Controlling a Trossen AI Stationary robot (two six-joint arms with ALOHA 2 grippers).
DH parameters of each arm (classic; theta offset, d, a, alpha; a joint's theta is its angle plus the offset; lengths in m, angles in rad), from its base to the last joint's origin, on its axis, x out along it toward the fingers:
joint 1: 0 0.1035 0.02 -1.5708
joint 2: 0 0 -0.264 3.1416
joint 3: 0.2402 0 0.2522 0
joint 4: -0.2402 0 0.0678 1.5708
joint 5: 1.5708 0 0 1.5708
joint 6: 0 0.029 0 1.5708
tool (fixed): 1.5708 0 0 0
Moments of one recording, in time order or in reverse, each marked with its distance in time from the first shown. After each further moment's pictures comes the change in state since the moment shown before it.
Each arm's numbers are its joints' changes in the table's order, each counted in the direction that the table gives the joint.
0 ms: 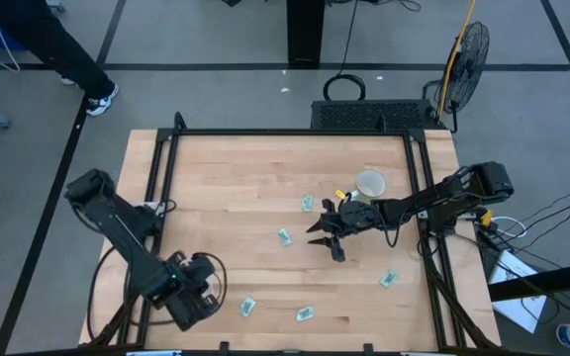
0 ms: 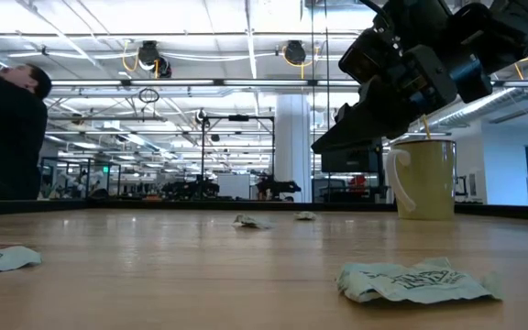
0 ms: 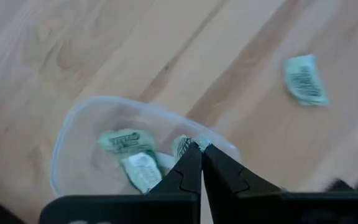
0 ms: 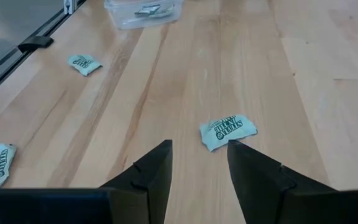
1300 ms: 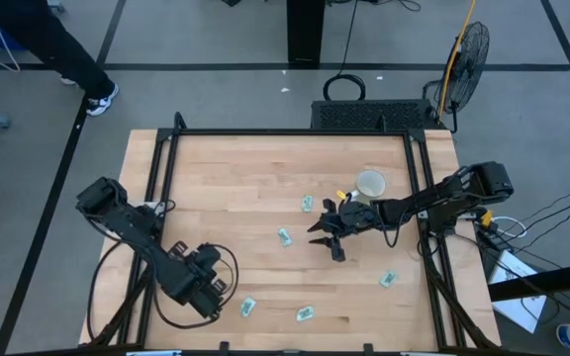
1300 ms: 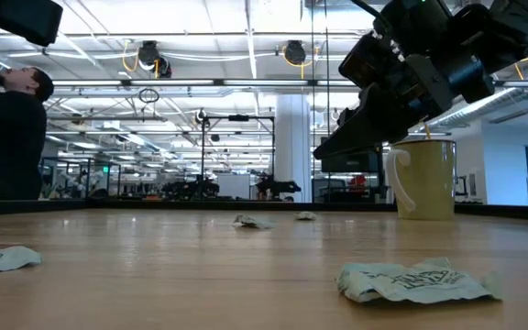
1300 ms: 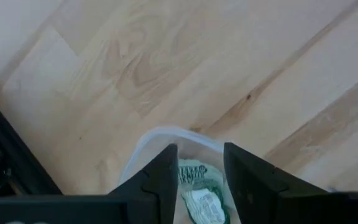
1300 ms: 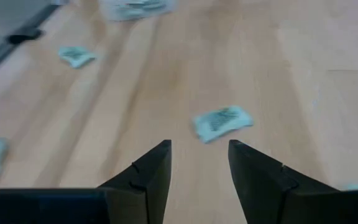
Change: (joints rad) left arm 0.111 0.110 -0.001 -0.172 0.015 -0.003; right arm -0.001 0.000 0.000 -0.026 0.056 0.000
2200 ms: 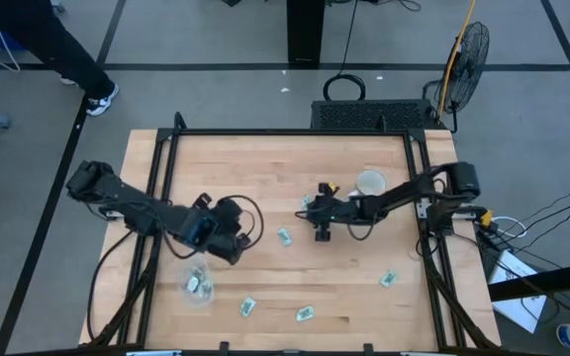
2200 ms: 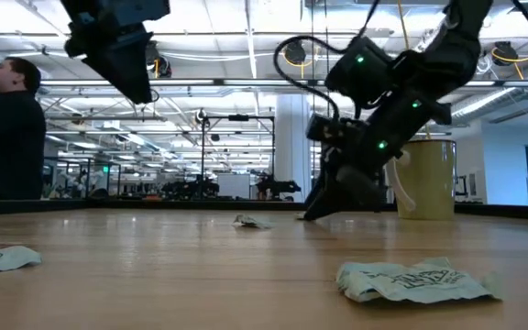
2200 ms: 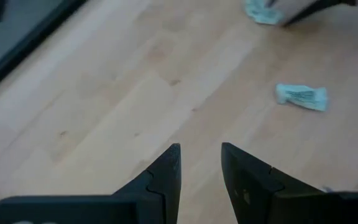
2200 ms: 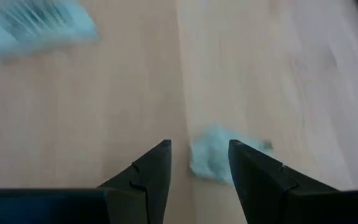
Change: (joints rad) left arm 0.359 -0.191 0.000 0.189 -0.400 0.535; right arm -0.107 0.257 0.162 -0.191 0.338 -0.253
